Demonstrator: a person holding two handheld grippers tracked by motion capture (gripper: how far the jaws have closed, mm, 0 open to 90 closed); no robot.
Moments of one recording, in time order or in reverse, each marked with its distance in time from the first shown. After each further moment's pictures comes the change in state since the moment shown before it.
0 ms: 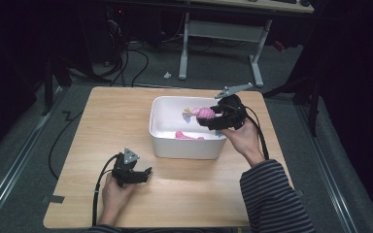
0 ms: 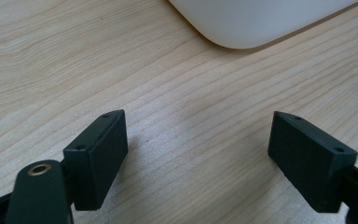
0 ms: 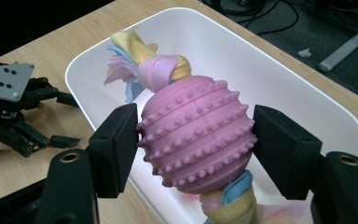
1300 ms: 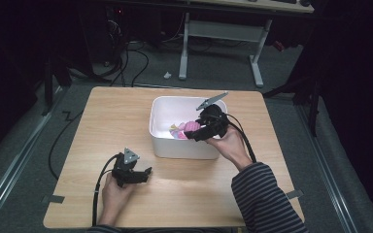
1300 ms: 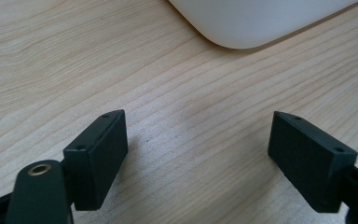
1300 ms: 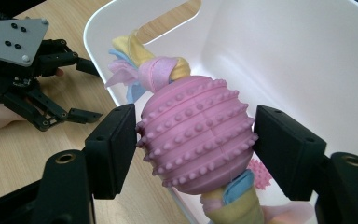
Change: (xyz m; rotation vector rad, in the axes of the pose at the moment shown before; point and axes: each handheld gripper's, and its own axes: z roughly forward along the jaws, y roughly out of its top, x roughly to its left) left arm 0.000 0.000 0.000 0.000 0.001 0.000; right arm 0.019 -0.008 0.046 0.124 0.106 -0.040
